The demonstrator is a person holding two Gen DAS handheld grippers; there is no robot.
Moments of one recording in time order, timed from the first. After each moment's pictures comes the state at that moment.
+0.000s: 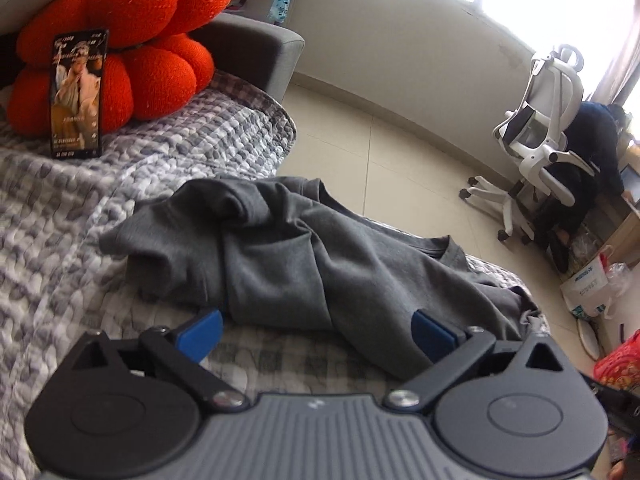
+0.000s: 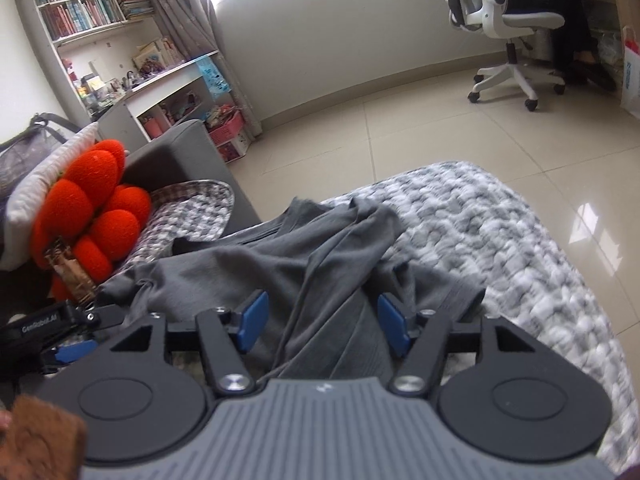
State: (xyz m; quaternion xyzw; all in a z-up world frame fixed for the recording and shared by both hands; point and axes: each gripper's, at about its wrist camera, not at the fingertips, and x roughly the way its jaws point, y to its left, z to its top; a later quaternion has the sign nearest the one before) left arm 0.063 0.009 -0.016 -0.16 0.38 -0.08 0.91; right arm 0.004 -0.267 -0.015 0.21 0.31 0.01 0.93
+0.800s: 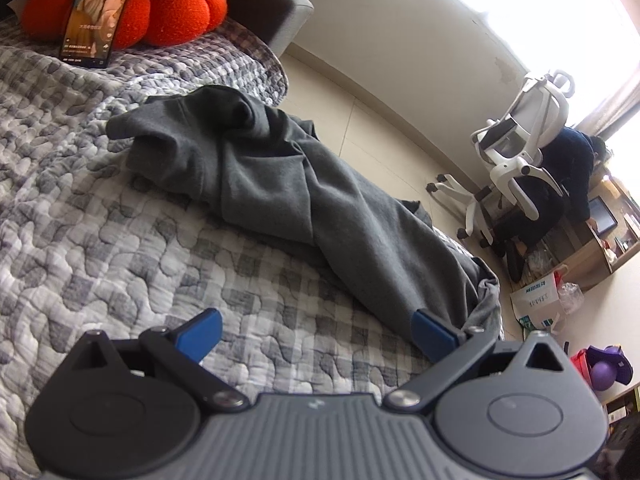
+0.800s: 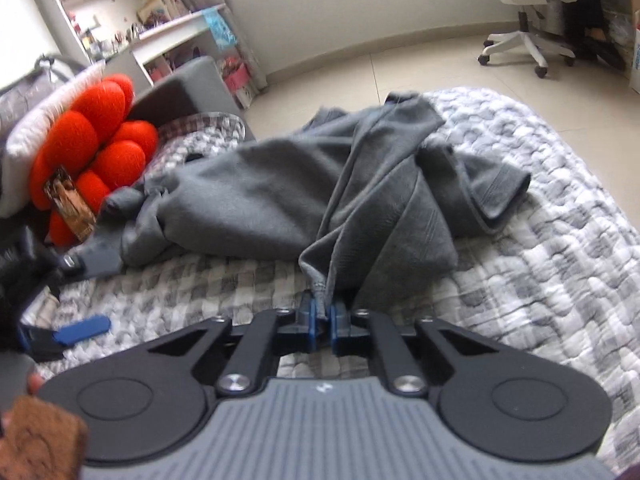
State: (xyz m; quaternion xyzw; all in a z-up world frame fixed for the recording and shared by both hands) left arm 0.028 0.017 -0.046 -0.24 0.41 -0.12 0.87; right arm -0.015 -0.222 -0.049 0.20 0.35 0.01 0.92
